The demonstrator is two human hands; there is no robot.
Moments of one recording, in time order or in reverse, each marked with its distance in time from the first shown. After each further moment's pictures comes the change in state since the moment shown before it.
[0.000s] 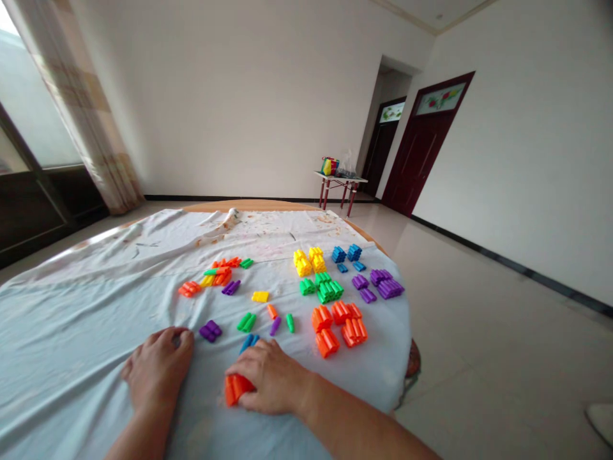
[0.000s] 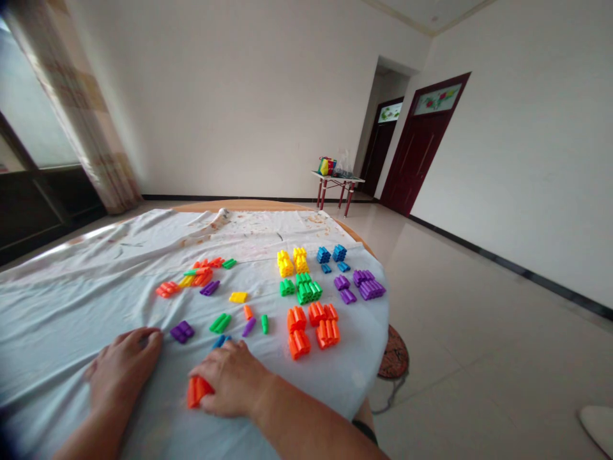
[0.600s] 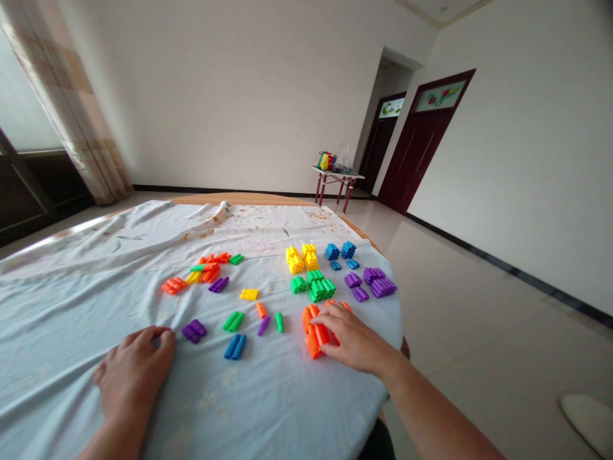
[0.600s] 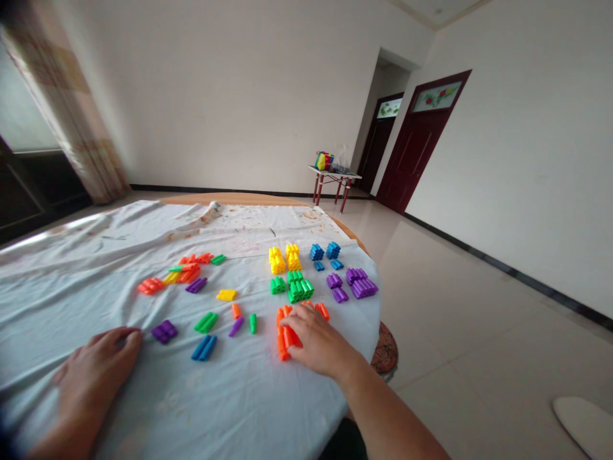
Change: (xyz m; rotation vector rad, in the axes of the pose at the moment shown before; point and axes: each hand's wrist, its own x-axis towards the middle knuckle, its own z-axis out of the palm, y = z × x) left_hand 0.006 -0.002 0.004 0.105 -0.012 -0.037; right_hand -0.108 0.060 -0.097 -0.048 0.097 0.342
